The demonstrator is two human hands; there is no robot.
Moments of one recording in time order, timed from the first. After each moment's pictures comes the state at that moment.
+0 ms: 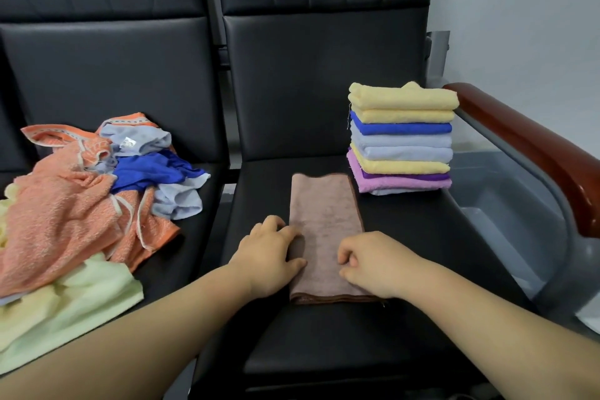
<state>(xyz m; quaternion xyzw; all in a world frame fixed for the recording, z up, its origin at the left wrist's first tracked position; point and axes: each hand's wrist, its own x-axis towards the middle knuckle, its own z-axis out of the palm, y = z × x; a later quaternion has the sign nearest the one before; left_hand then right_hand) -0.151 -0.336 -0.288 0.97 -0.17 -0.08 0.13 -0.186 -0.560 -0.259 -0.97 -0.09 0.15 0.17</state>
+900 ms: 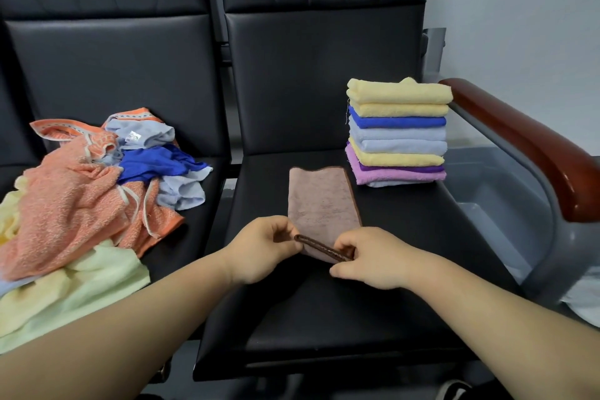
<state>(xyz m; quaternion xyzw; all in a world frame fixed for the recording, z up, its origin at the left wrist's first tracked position) -0.174 -0.326 -0.270 0.85 -0.15 -0.12 0.49 -0.199 -0.563 -0.258 -0.95 -0.09 0.18 0.24</state>
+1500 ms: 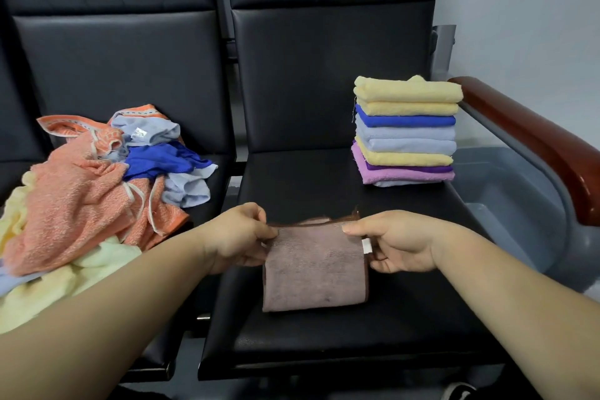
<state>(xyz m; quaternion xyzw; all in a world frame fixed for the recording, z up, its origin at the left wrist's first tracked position) -0.162 -0.298 -0.243 0.77 0.07 -0.26 0.58 -0.179 -0.581 -0.236 -0.70 0.11 0.38 0.60</state>
